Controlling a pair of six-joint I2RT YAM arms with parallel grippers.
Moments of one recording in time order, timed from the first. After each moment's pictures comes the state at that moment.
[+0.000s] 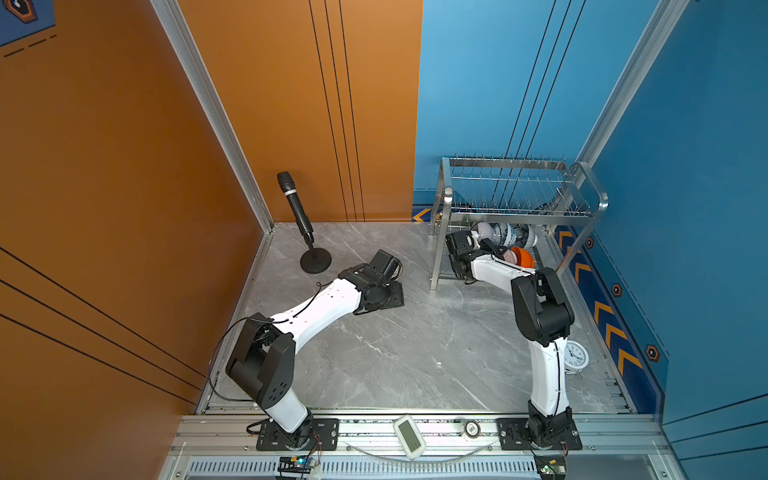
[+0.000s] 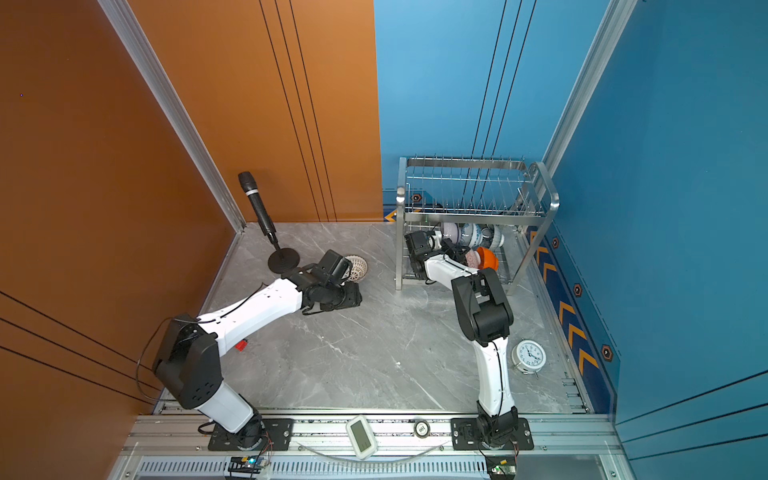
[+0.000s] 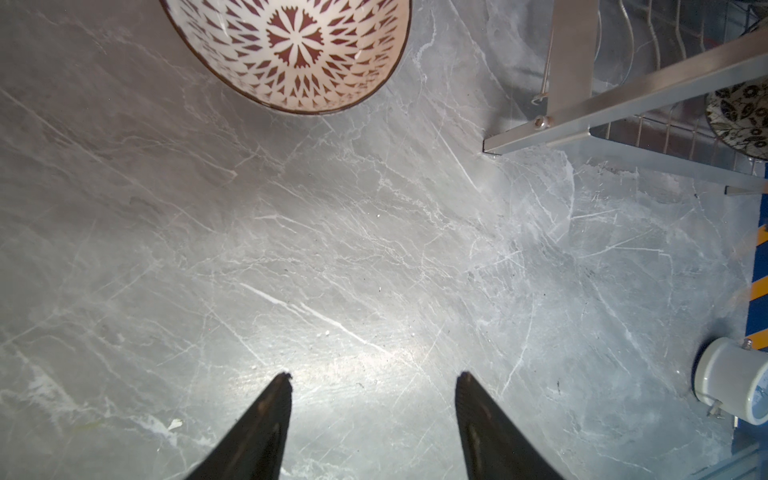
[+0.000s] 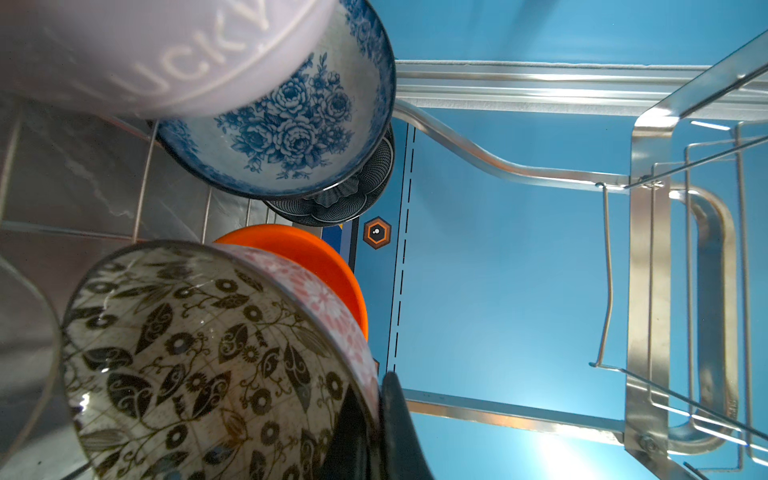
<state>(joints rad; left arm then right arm) -0.61 1.63 1.24 -0.67 0.02 -0.71 0.37 2.14 1.53 -0.31 1.38 -0.67</state>
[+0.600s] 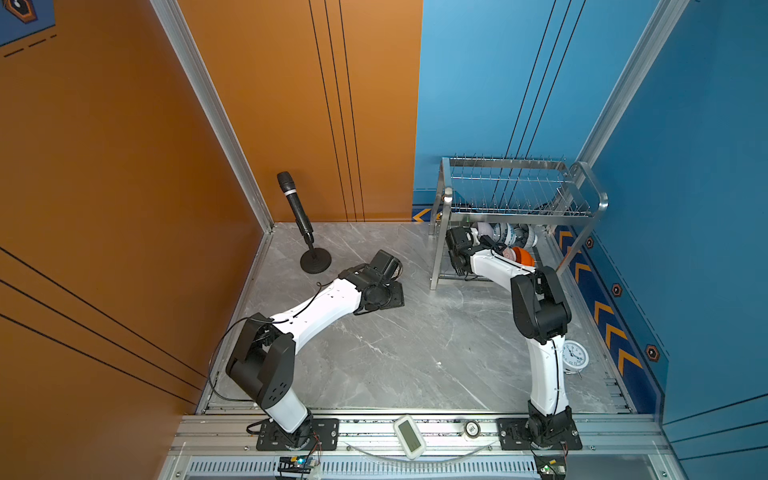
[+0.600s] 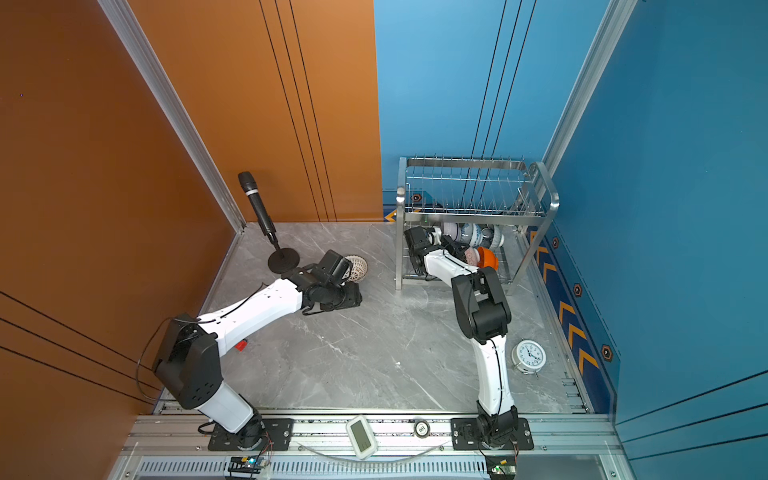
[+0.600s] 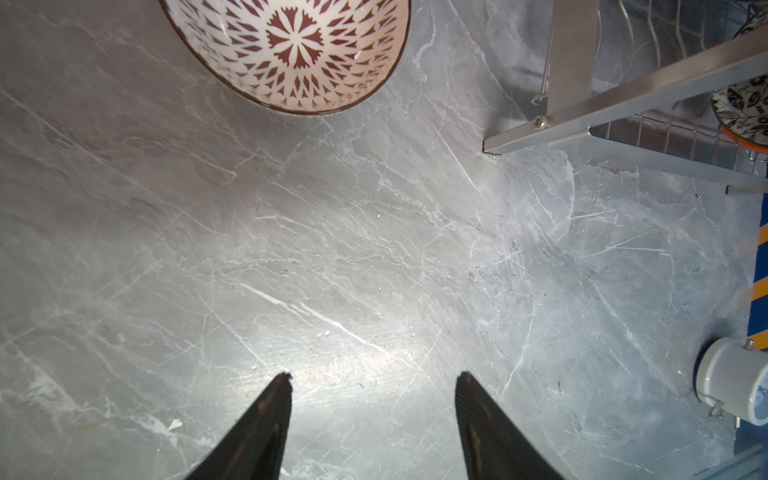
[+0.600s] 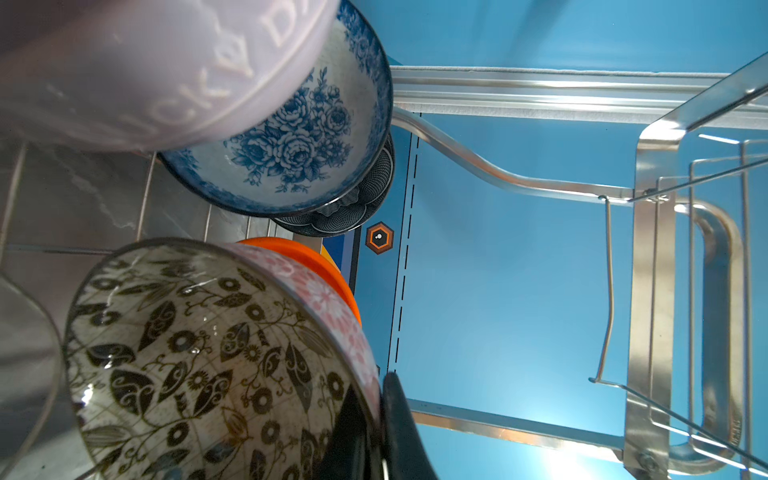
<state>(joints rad) -0.62 1.63 1.24 -0.67 0.02 -0.71 0.36 2.17 1.62 -0.41 1.35 -0.63</state>
